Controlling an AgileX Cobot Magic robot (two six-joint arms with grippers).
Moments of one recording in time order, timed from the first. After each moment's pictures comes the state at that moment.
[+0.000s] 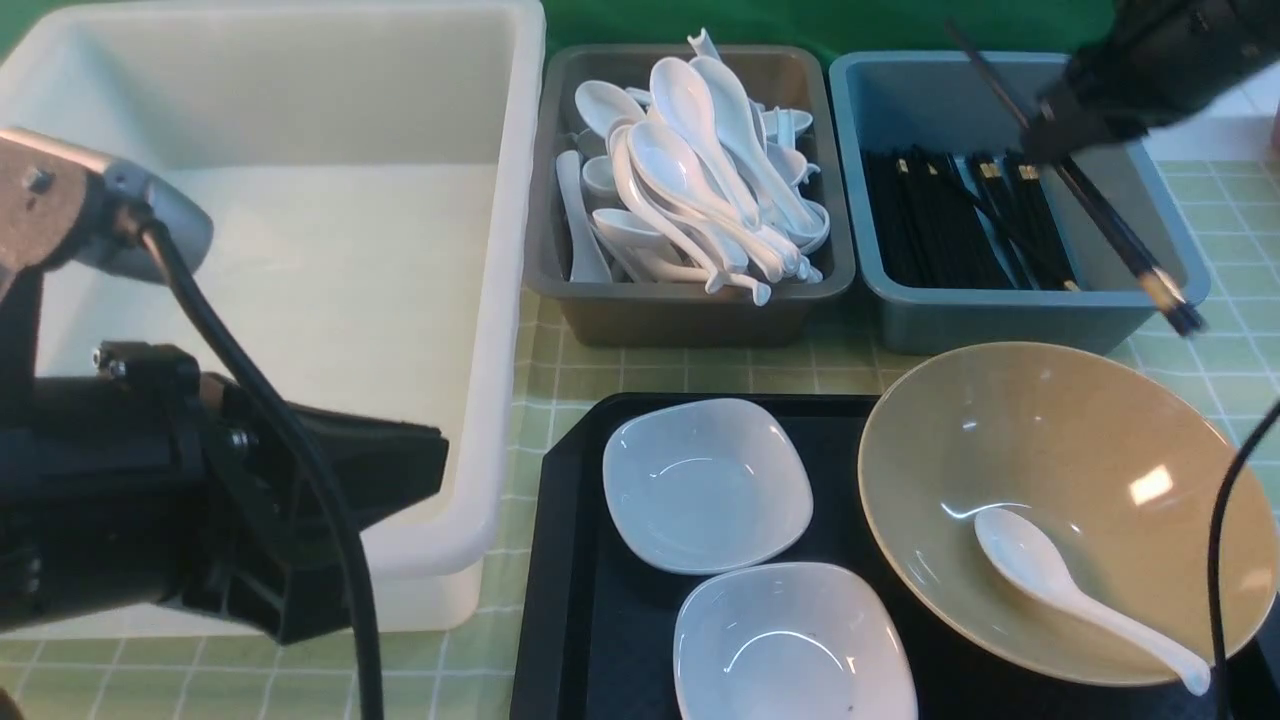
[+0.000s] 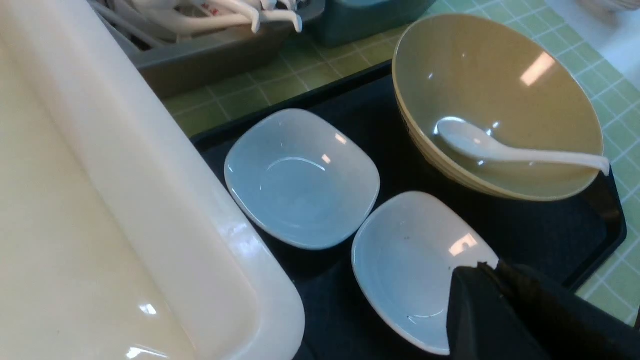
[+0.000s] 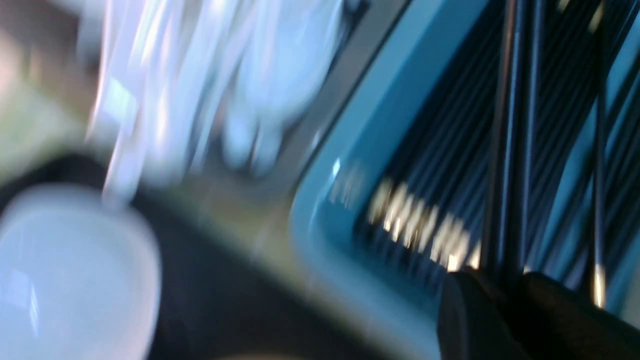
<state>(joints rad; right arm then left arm) 0.02 1.88 -1.80 0.38 0.88 -0.42 -0.51 0.80 -0.81 -0.41 0.73 0.25</state>
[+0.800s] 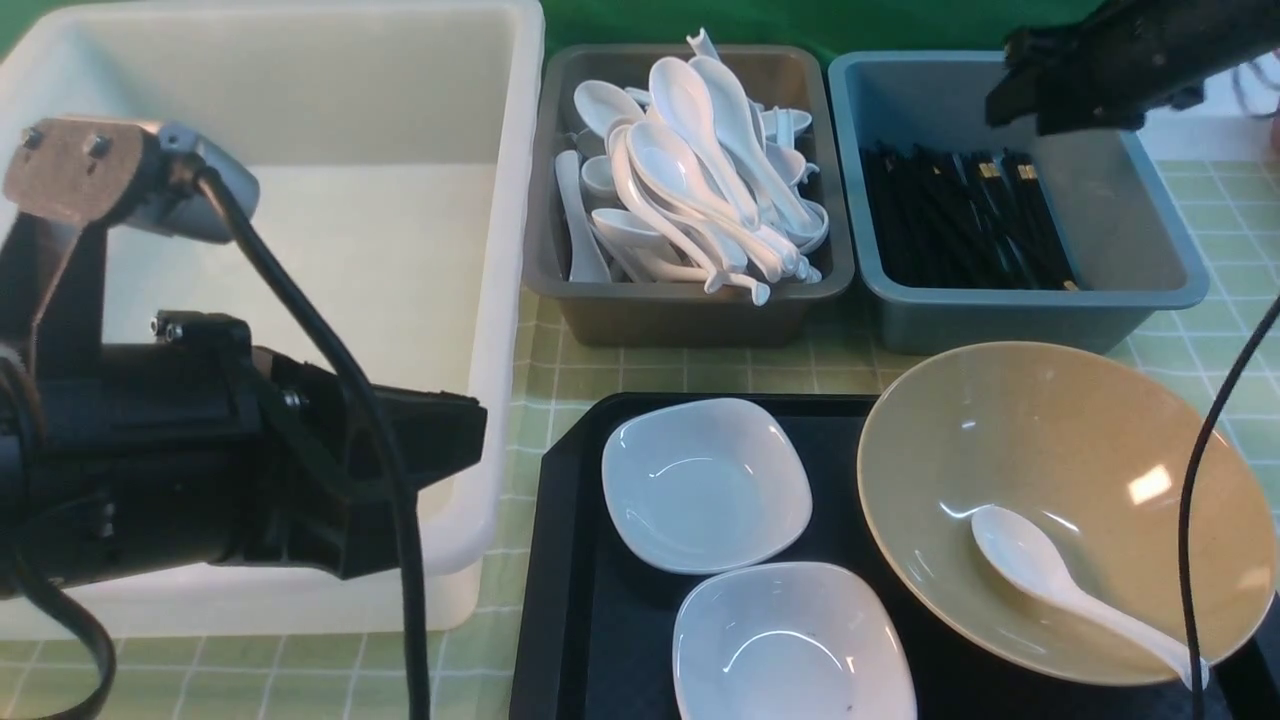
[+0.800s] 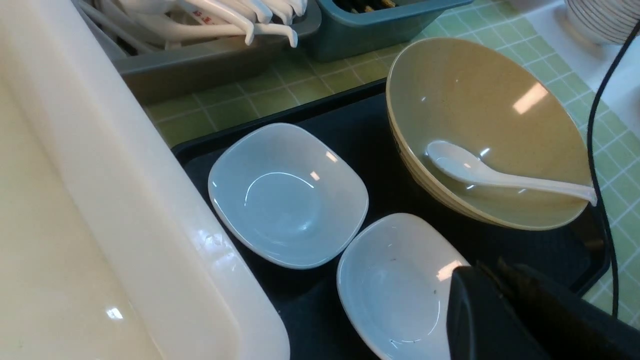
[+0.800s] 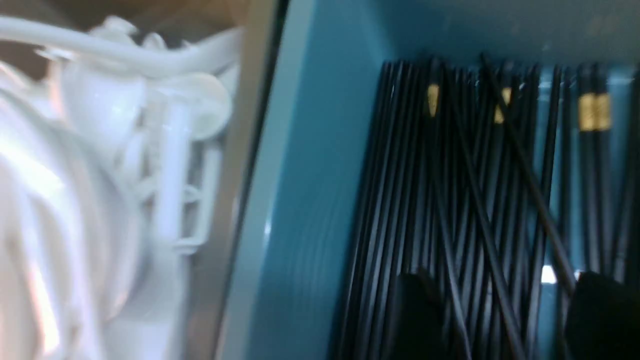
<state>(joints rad) -0.07 2.08 -1.93 0.50 0.73 -0.24 -0.51 0.86 -0.81 -0.46 0.68 0.25</state>
